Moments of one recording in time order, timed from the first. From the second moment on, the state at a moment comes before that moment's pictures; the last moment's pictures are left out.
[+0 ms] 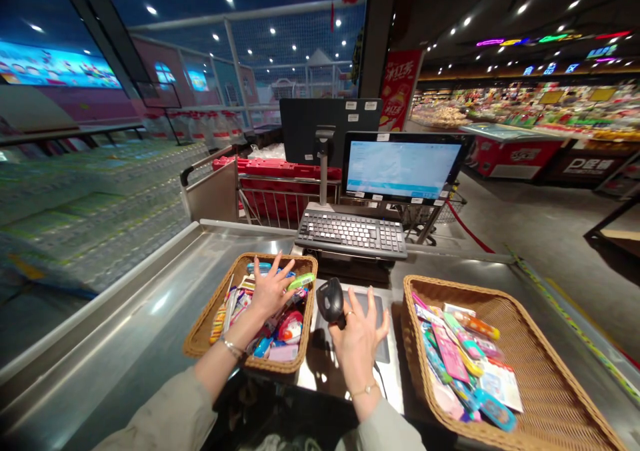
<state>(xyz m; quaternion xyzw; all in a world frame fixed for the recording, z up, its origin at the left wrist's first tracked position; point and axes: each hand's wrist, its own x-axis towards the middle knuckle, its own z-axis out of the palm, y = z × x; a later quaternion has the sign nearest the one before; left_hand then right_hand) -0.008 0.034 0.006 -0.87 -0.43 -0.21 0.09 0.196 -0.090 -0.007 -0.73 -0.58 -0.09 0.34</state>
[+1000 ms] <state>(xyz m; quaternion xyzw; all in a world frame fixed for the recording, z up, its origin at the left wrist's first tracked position) 0.013 0.039 0.001 -0.87 -0.43 -0.22 0.09 0.201 -0.093 -0.003 -0.70 -0.62 -0.02 0.34</state>
